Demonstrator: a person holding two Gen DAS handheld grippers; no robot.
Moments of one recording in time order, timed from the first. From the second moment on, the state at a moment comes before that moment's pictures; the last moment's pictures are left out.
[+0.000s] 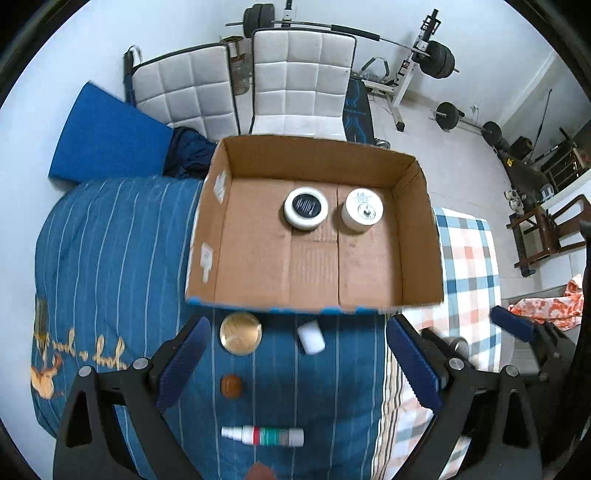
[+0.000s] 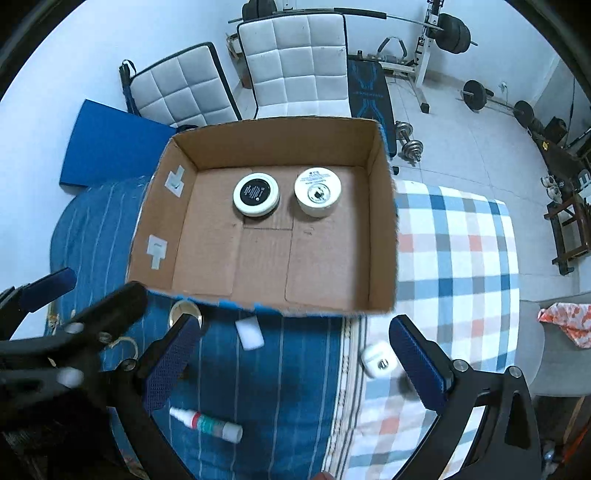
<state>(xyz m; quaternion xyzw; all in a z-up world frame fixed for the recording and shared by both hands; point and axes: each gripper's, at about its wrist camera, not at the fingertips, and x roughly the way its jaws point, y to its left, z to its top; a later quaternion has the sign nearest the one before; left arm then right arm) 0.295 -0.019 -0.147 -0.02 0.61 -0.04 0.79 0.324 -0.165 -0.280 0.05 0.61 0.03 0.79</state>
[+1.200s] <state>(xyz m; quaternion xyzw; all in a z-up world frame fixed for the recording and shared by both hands) 0.315 0.029 -0.401 0.00 0.75 0.05 0.65 0.261 -0.342 -0.505 0.12 0.75 -0.15 0.63</state>
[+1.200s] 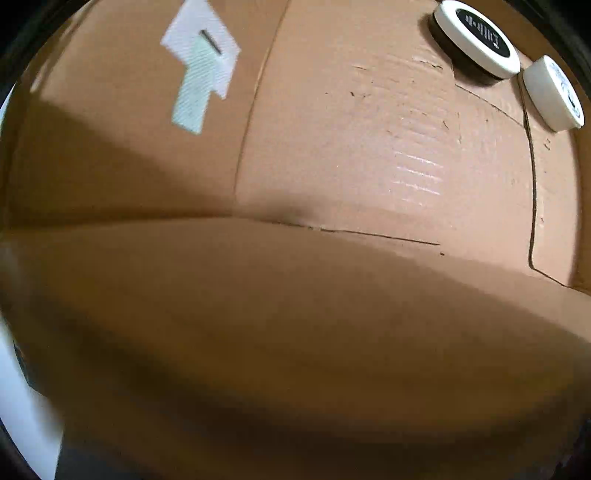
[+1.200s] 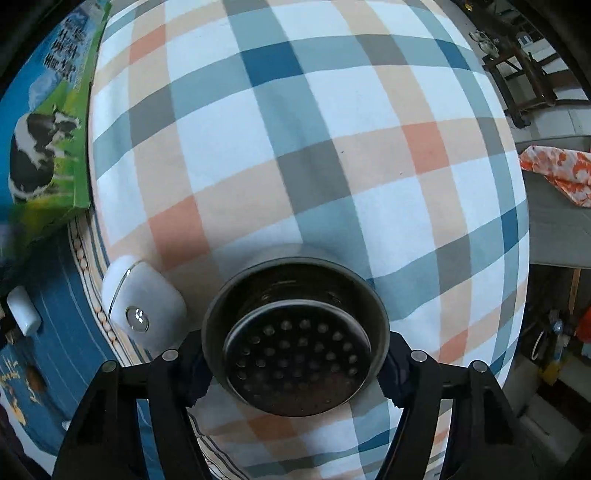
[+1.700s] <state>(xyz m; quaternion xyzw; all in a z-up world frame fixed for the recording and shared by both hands) 0.210 -0.016 -0.412 0.00 0.78 -0.01 0.62 0.203 -0.276 -0.504 0.06 0.79 -0.06 0.61</state>
